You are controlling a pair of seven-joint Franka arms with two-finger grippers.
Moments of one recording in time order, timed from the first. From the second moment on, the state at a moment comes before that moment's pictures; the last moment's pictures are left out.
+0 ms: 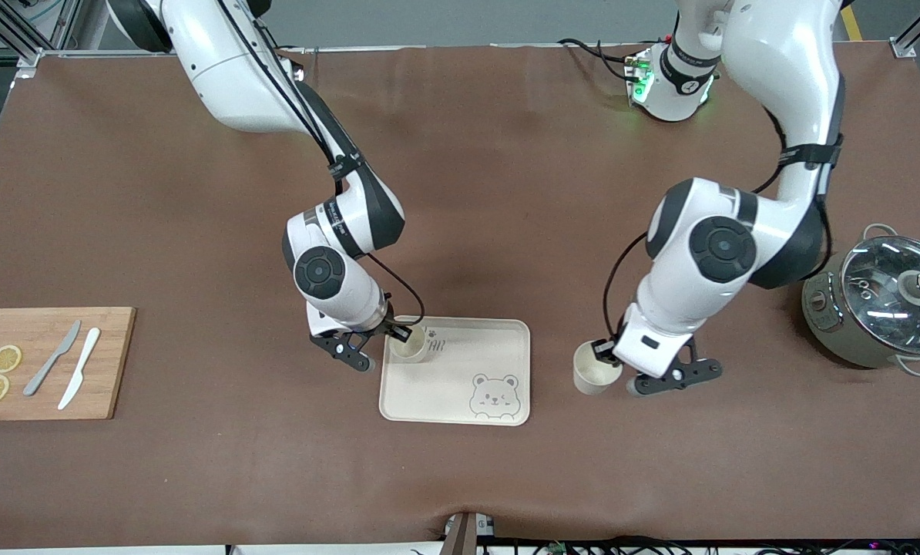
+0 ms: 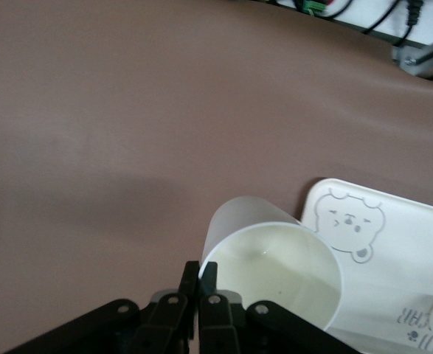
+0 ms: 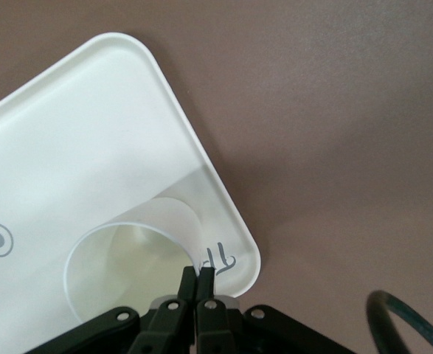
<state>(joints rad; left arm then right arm) -0.32 0.56 -0.03 -1.38 0.02 2.09 -0.59 0.58 0.73 -0.08 -1.45 0.21 2.23 0.93</state>
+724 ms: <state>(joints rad) -0.20 0.42 -0.03 -1.67 0.02 2.03 -0.56 0.46 0.63 -0.12 -1.41 0.21 1.97 0.72</state>
